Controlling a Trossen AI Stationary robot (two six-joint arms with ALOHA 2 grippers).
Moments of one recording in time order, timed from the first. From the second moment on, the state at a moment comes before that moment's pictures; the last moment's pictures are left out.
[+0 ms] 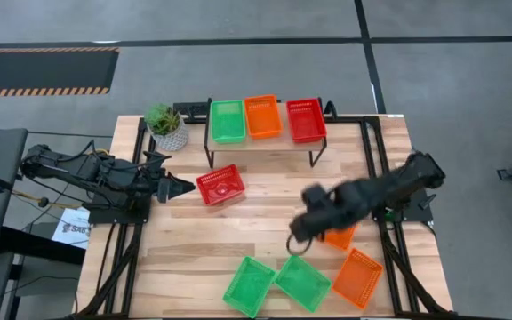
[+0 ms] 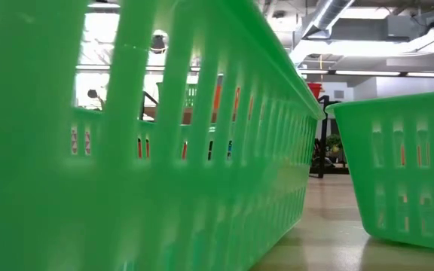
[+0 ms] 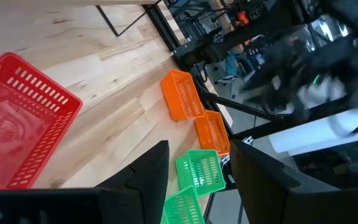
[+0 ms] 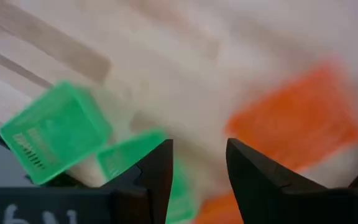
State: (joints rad) left arm -0.28 0.64 0.80 -0.52 -0.32 -1.14; right arm 0.42 1.71 1.83 -1.53 0.16 1.53
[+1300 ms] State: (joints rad) left arm -0.28 0.64 0.80 -0.59 -0.32 -1.16; right arm 0.57 1.31 0.76 -1.03 -0.01 2.35
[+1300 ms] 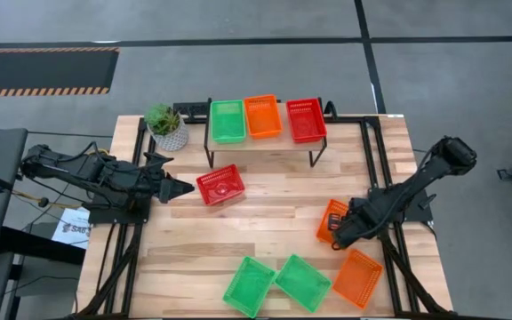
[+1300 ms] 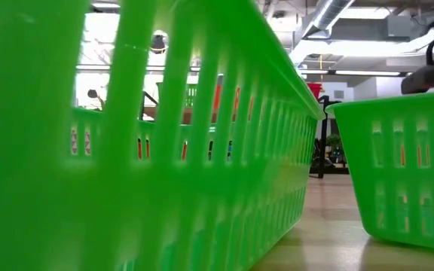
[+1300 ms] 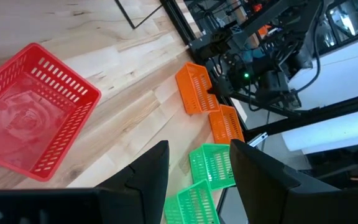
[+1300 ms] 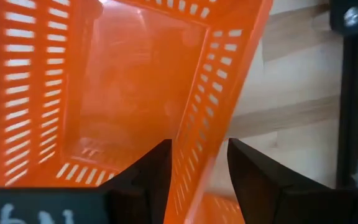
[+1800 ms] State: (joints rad) left arm -0.28 0.64 0.80 -0.59 -0.32 -1.17; right arm 0.52 1.31 0.75 -1.02 -0.01 2.33
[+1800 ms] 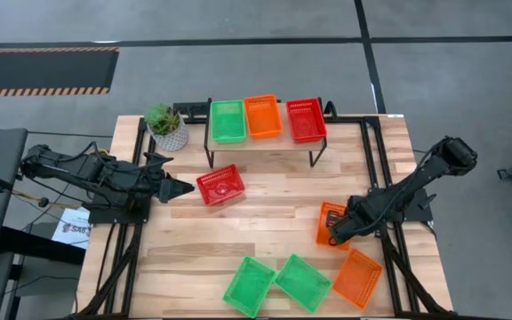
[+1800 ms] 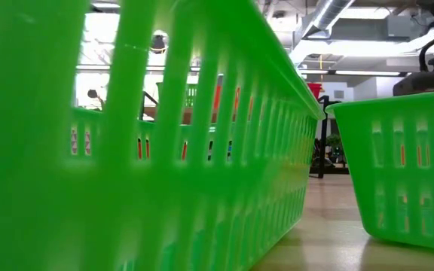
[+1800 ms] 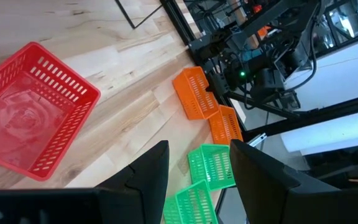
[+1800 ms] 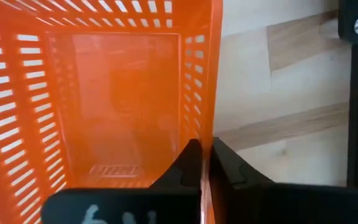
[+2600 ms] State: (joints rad) left arm -0.28 0.64 0.80 -0.59 -0.32 -1.16; right arm 0.27 1.30 1.57 -1.46 0.27 1.65
